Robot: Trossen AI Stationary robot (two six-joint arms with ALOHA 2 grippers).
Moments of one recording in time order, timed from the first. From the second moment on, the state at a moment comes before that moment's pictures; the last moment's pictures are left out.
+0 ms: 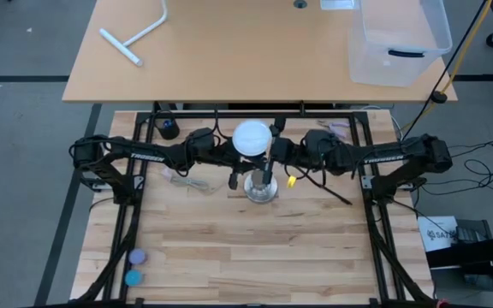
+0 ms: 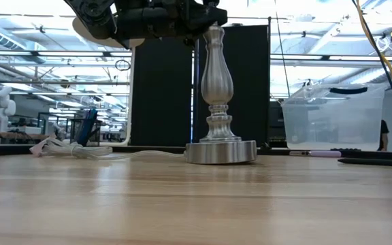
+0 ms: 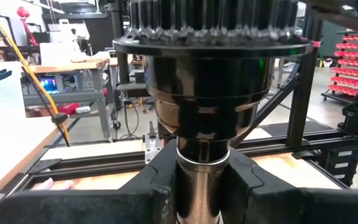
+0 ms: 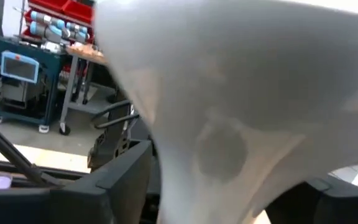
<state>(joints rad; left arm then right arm) 0.21 1.63 0.88 0.69 0.40 0.06 0.01 1.43 1.16 0.42 0.22 -0.34</state>
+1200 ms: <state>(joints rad) 0.20 1.63 0.88 0.69 0.46 0.06 -0.26 1.43 1.19 0.39 -0.56 0.03</state>
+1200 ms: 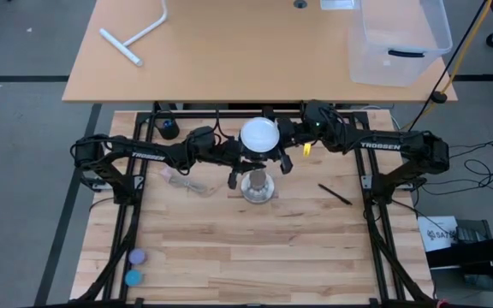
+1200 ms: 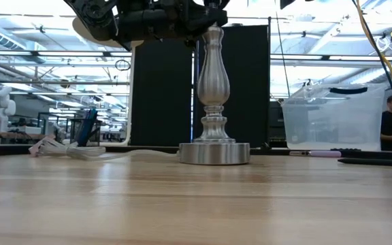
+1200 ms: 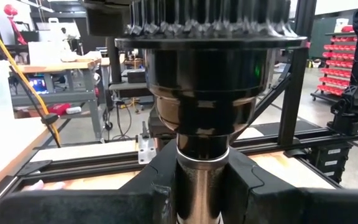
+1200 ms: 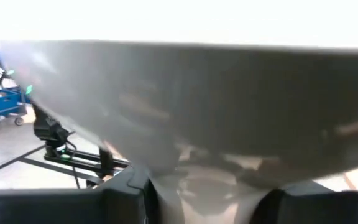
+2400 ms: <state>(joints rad) 0.20 1.63 0.88 0.67 0.43 0.06 -0.20 1.18 1.19 -0.13 -0.29 -0.20</state>
